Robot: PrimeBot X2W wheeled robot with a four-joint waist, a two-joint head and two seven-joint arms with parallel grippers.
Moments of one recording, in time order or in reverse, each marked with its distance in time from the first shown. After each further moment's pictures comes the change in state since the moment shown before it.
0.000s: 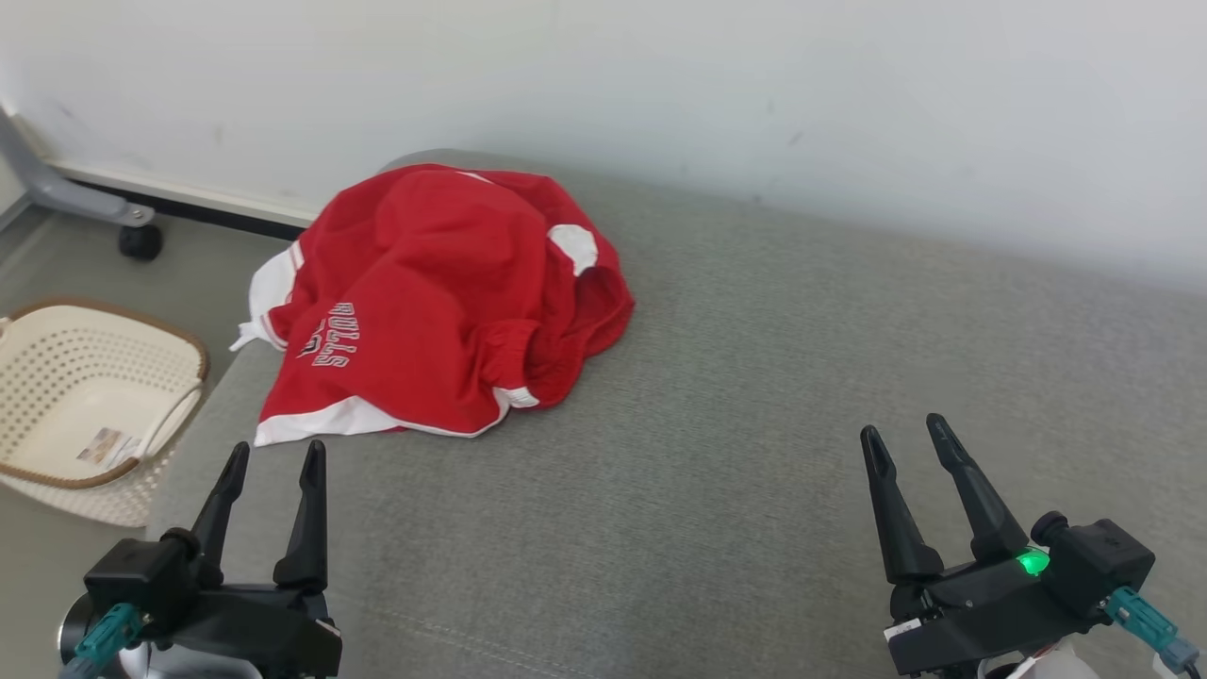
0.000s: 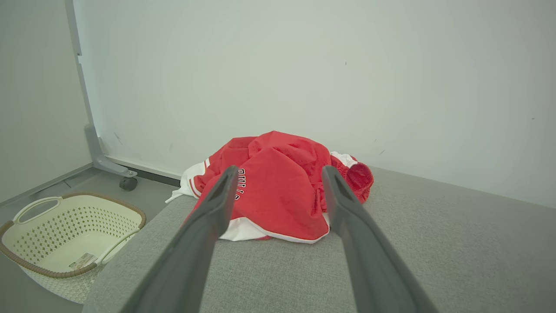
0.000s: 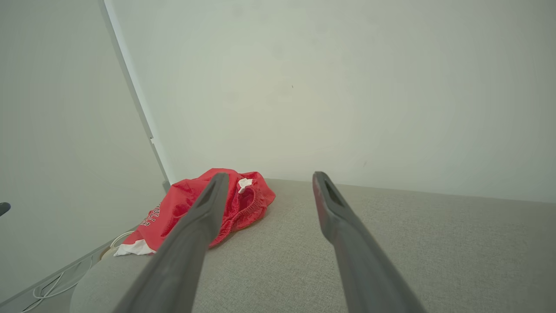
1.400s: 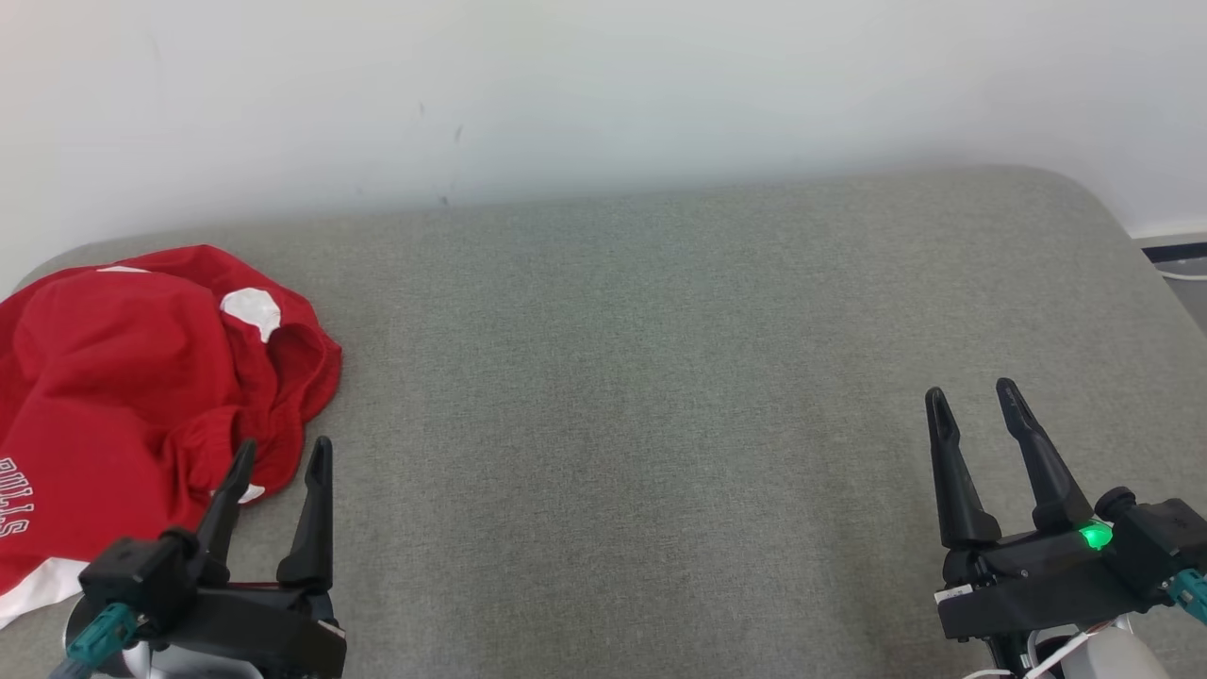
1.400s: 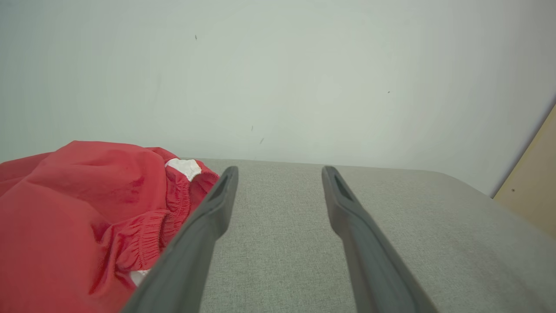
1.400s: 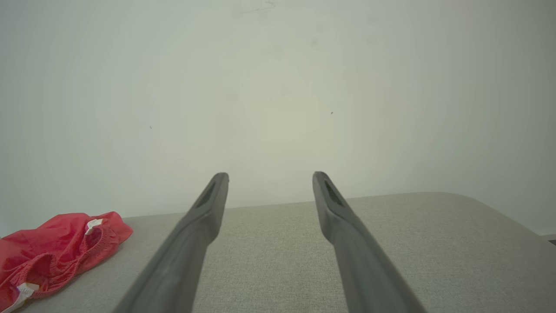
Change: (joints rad) left arm 0.002 0.051 -0.056 -0.065 -0.087 0.036 0.000; right arm -0.018 -0.013 -0.096 -0.022 -0.036 -0.003 0.000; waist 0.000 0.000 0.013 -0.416
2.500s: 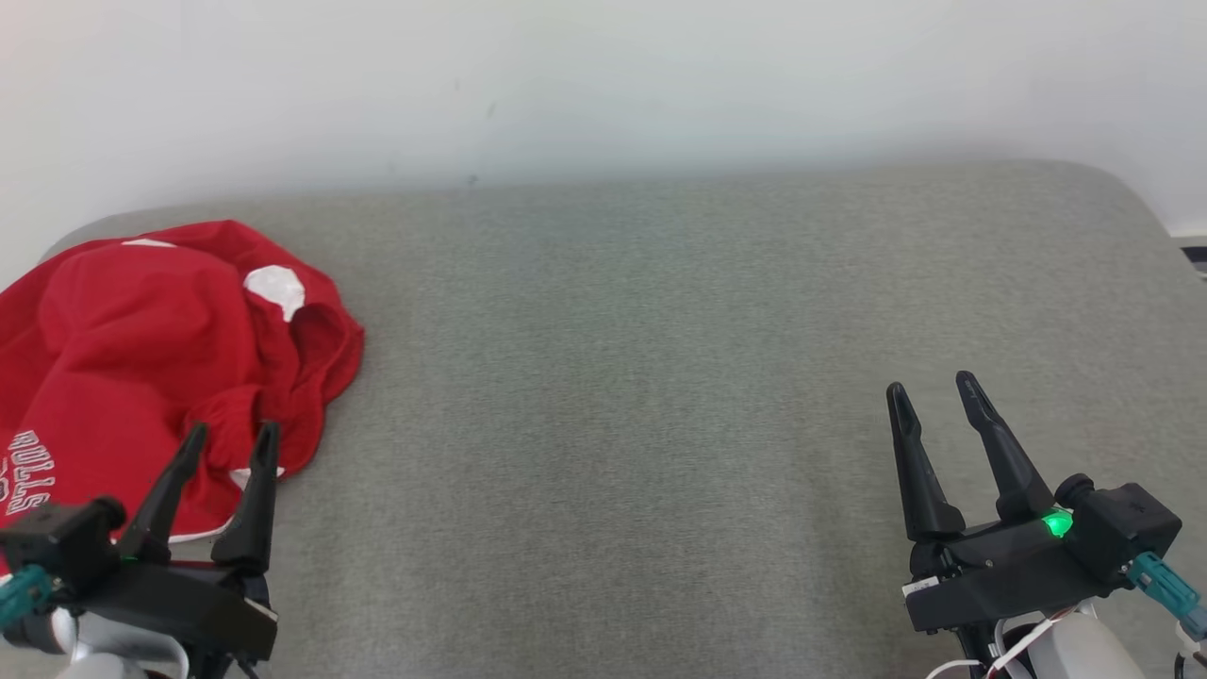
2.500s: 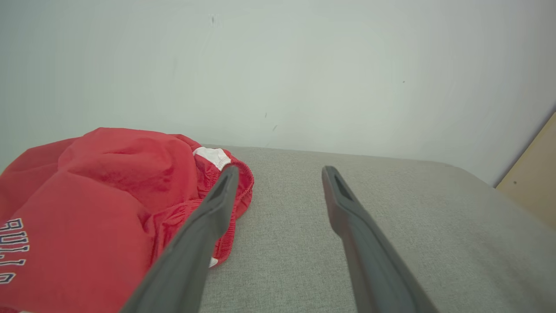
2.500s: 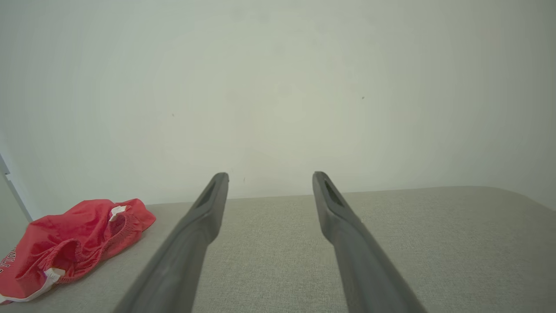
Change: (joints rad) left arm -0.079 0.170 -0.085 0.040 -0.207 -0.065 0.013; right arm -0.041 0.012 0.051 0.038 0.000 0.000 0.000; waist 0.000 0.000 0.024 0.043
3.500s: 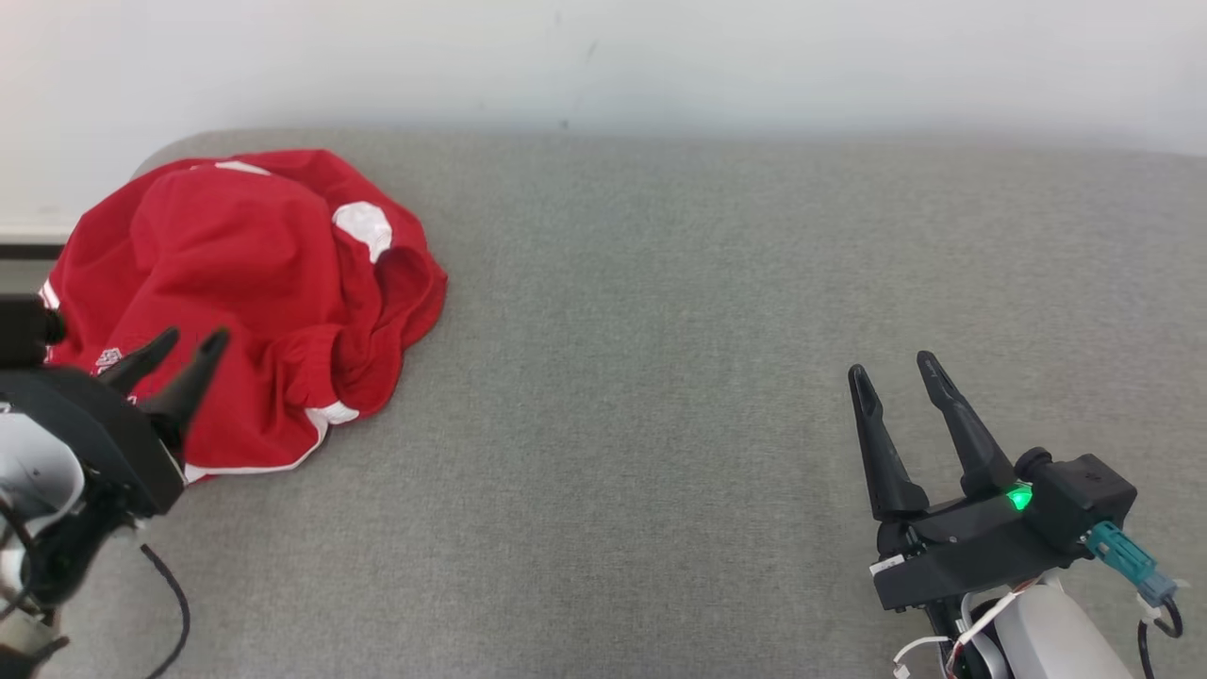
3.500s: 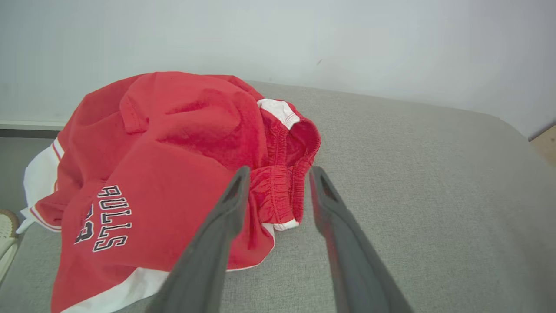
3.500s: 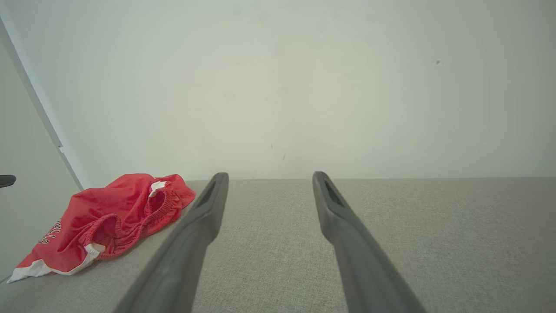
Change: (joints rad) left arm -0.361 0.092 -0.055 0.238 -0.171 -0.164 0.482; right arm -0.074 0.017 0.053 0.067 -0.007 -0.005 0.000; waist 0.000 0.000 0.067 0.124
